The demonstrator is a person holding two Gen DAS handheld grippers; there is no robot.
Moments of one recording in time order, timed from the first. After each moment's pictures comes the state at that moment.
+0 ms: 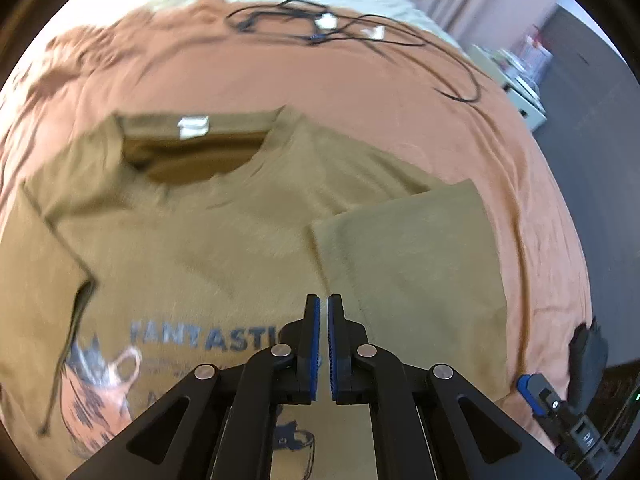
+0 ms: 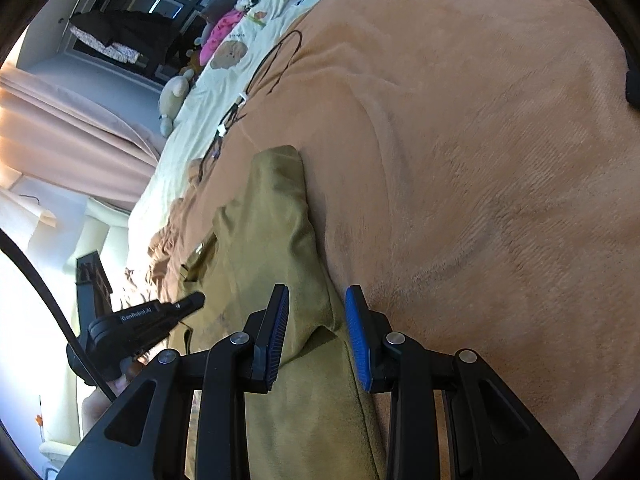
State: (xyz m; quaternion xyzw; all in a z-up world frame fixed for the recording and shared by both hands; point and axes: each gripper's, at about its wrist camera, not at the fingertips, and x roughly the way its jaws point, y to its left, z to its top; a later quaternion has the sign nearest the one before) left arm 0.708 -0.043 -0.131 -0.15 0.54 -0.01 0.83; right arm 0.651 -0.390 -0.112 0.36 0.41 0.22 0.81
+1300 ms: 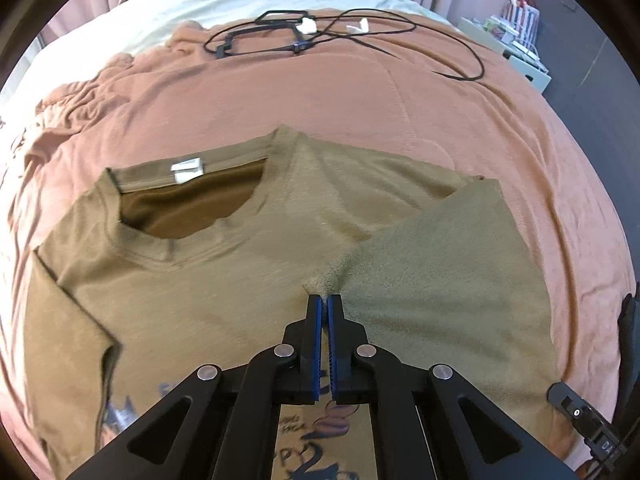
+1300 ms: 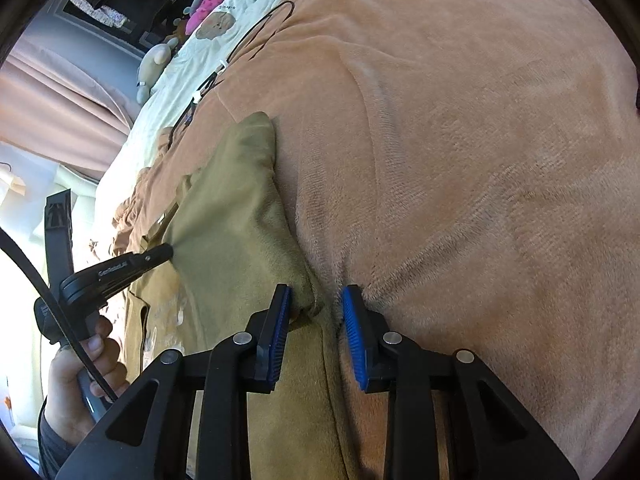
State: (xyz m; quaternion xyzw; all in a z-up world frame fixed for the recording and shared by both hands) left arm 0.732 -0.044 -0.138 -0.04 0.54 0.01 0.84; right arm 0.653 -0.364 -0.116 0.30 0.45 0.20 0.82
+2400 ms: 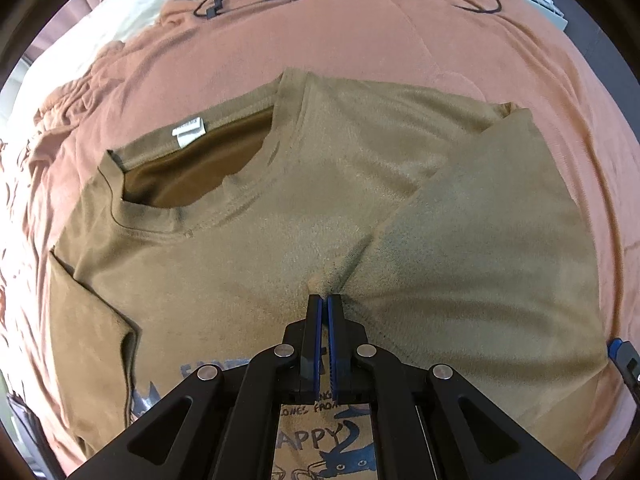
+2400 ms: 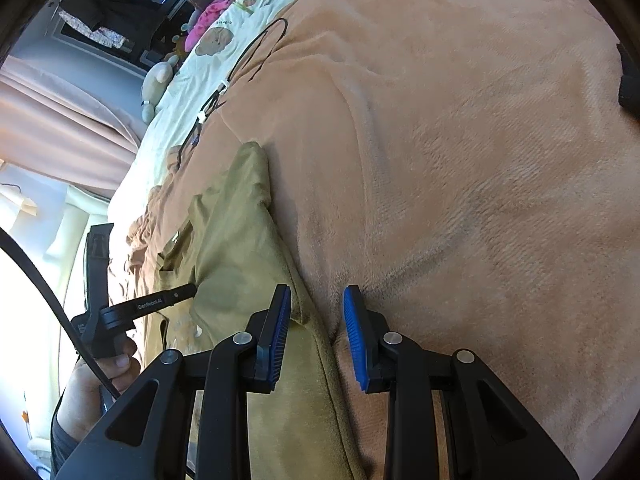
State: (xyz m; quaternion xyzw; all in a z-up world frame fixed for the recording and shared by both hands) left arm 0.734 -0.048 -0.166 0.03 0.61 0.04 0.79; right arm 0.646 -0.384 -0.111 0.33 0.44 0.20 0.81
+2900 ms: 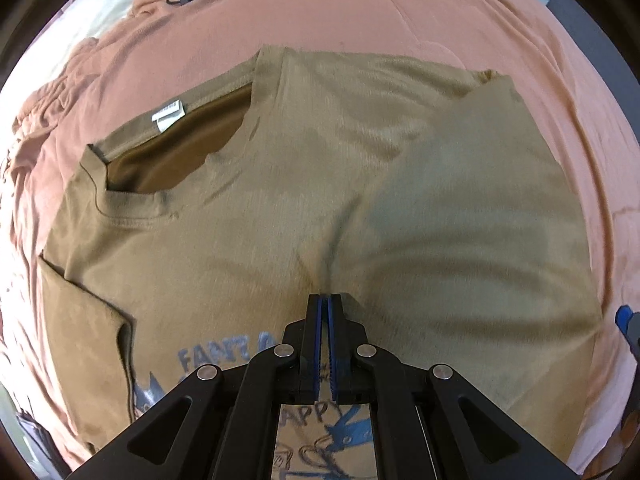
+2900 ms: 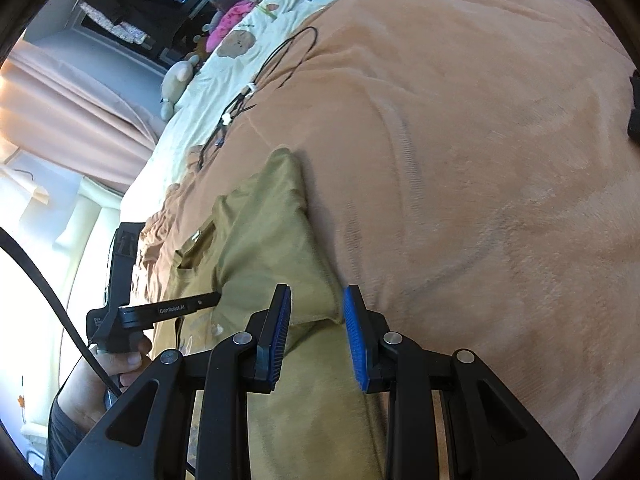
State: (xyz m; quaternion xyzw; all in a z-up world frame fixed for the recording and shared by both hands) left arm 0.728 -0.043 -0.167 0.04 0.65 -0.01 0.76; right arm 0.639 -0.372 -0.094 0.32 0.42 0.23 0.82
